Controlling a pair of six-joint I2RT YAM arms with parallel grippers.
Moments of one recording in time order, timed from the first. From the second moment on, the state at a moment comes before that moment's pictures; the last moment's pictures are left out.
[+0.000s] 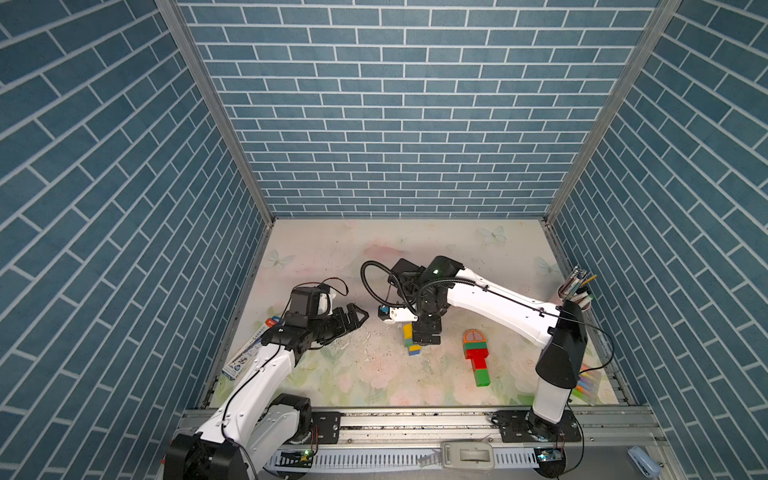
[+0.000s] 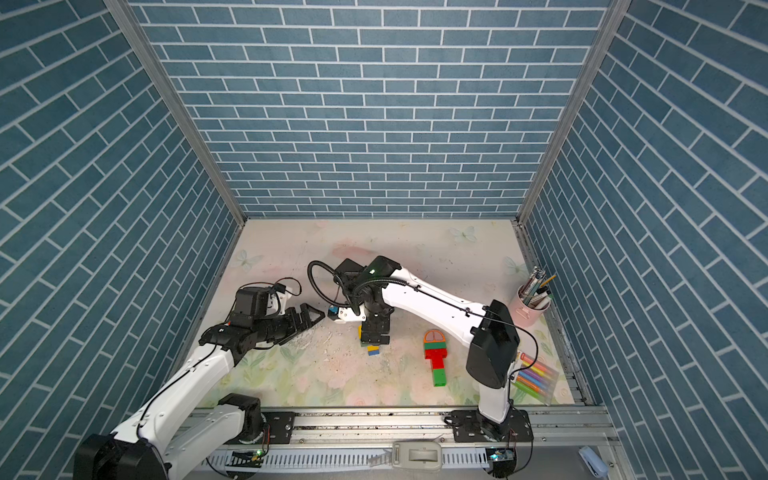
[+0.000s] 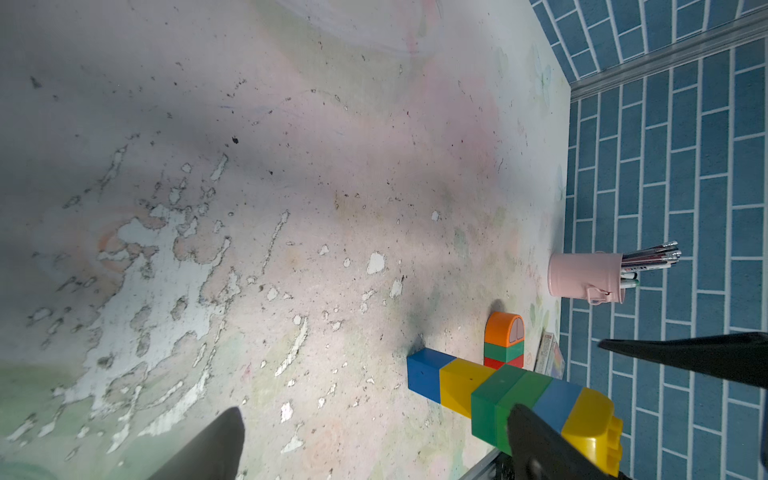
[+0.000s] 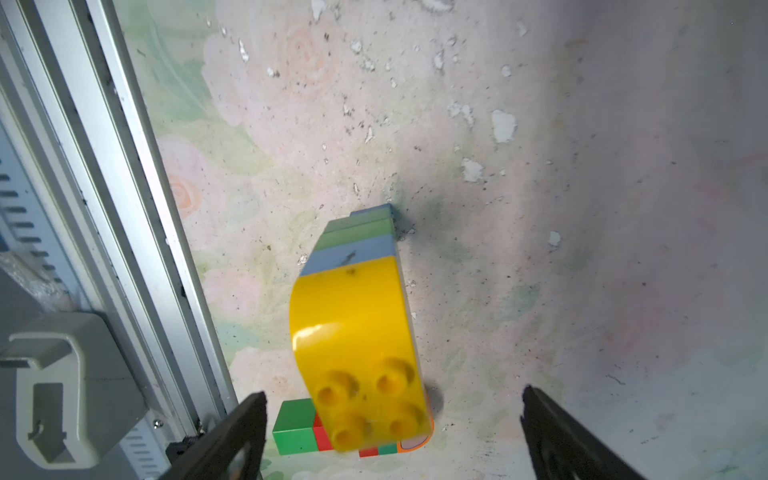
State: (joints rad) left arm -0.19 0.94 0.56 -0.47 0.51 -0.63; right arm 1.05 1.80 1.73 -1.35 0.02 -0.55
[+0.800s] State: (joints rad) left arm -0.19 0.96 0.63 -0.53 0.49 -0.54; right arm 1.32 1.26 1.07 -0.70 0.49 0.38
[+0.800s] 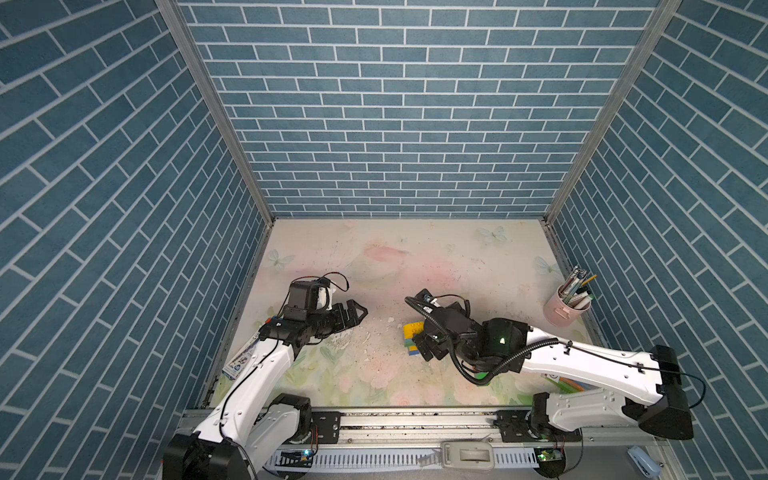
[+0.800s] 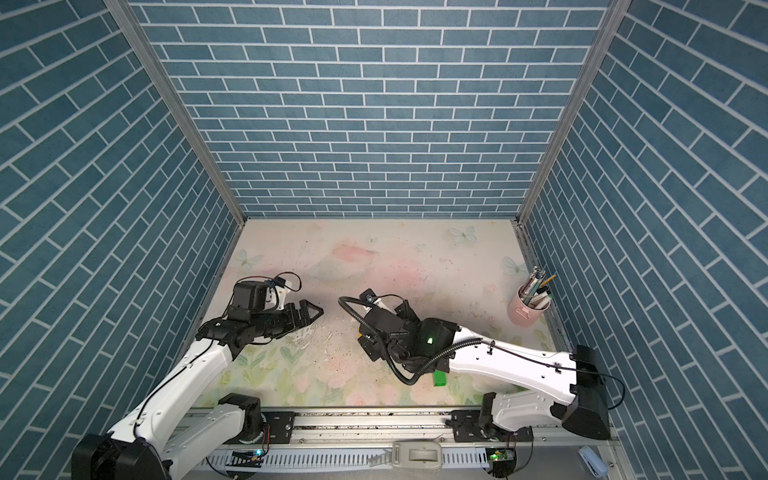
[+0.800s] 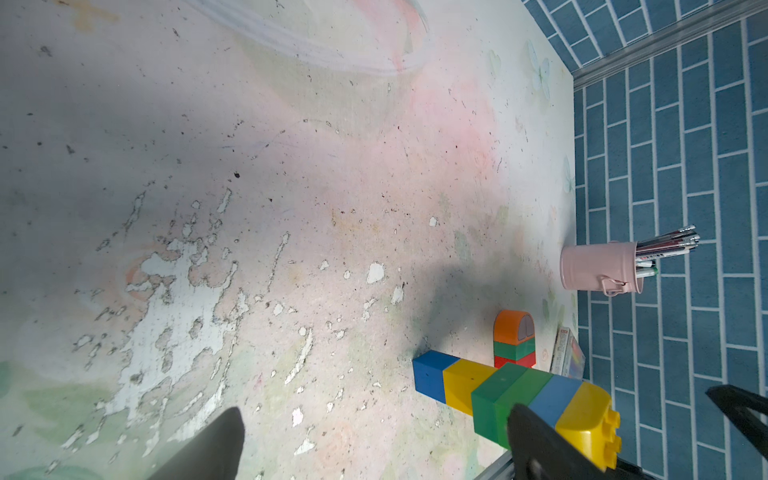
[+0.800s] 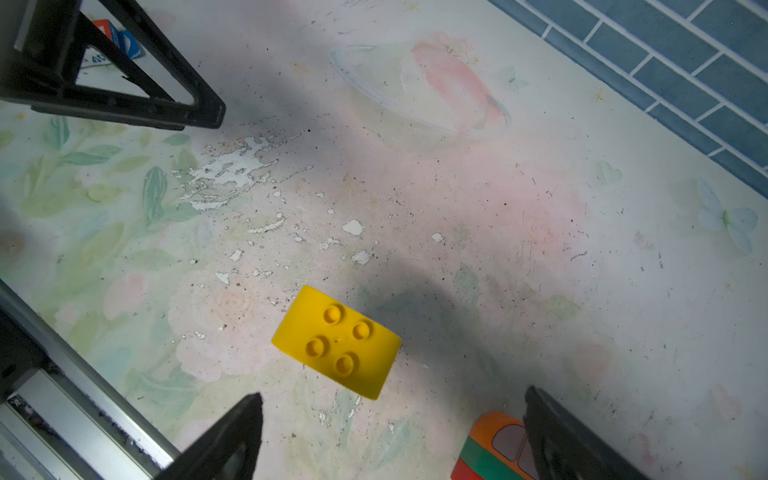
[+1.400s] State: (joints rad) left arm -0.19 0.96 0.63 -0.54 0.52 -0.53; right arm 1.44 1.35 0.84 -0.31 0.69 0.55
